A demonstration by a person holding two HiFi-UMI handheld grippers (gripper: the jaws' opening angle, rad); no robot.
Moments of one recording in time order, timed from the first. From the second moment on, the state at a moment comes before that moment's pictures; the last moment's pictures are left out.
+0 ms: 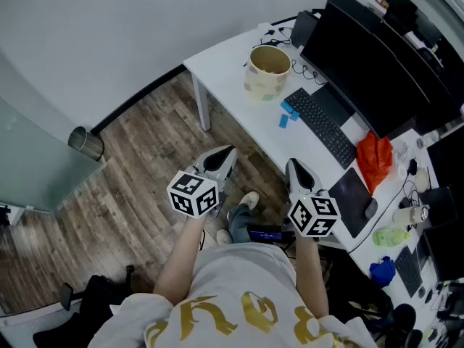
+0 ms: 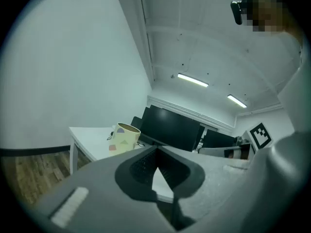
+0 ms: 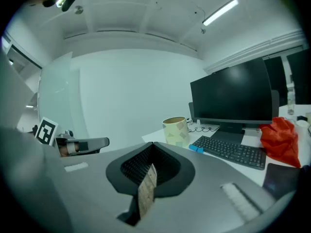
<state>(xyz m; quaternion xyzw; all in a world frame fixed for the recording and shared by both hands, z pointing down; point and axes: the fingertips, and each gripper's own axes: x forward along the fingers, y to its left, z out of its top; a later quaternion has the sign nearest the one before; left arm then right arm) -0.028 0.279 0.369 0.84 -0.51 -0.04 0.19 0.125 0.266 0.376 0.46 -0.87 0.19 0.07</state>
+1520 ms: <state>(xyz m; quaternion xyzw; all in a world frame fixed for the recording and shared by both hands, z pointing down) -0.037 0.077 0.486 0.84 -0.49 0.10 0.24 0.132 0.076 0.490 0.53 -0.79 0.28 0.16</state>
